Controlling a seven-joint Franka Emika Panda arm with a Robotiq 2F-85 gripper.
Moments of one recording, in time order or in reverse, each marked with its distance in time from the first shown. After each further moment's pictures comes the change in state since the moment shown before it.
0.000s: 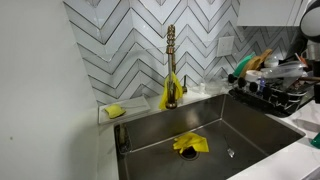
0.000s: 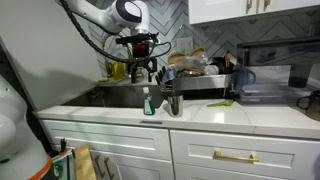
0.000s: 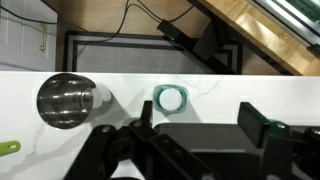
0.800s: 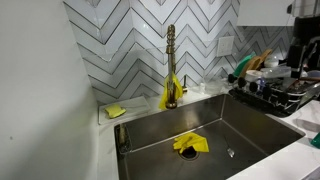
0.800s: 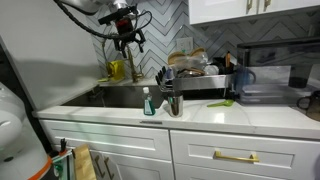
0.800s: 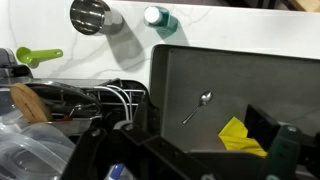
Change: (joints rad) arm 0.084 -0.119 0.093 0.114 0.008 0.062 0.089
